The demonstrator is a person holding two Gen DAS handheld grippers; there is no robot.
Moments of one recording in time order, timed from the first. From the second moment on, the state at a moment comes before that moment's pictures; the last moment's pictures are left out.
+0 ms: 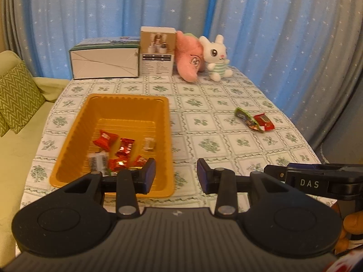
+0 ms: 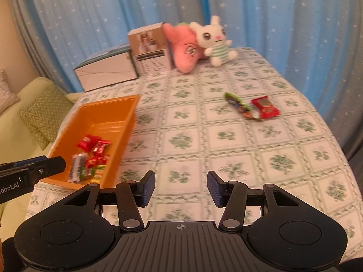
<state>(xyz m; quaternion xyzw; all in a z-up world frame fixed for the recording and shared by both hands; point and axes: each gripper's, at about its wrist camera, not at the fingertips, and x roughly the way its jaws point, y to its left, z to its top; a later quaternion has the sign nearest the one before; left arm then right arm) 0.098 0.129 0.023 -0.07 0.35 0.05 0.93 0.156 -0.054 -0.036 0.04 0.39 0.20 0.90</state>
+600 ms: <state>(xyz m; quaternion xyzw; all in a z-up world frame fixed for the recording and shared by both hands) 0.116 0.068 0.017 -0.07 0.36 -0.01 0.93 0.151 -0.118 -0.033 0.05 0.39 0.15 0.91</state>
